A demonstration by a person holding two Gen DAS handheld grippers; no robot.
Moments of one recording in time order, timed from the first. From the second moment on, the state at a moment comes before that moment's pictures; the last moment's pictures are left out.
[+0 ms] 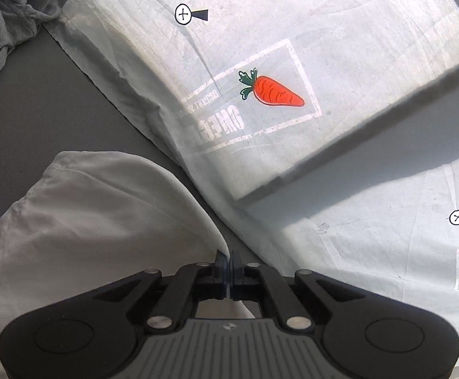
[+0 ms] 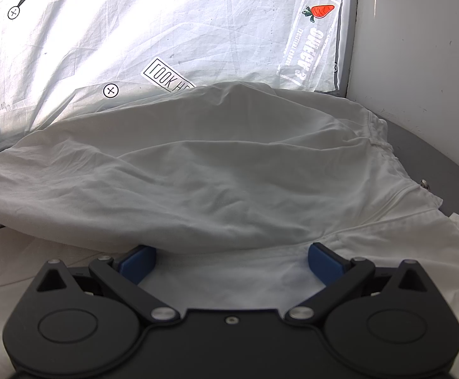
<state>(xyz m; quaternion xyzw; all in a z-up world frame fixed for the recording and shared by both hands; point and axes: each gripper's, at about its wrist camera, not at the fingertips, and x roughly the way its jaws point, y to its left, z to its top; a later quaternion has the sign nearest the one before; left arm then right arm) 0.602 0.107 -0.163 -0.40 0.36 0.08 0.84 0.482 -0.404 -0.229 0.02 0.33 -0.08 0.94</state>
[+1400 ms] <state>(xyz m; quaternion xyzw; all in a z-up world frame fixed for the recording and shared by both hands) 0.411 0.133 -0.176 -0.16 0.39 0.12 0.90 0.482 -0.400 -0.232 0.02 0.33 -0.08 0.94</state>
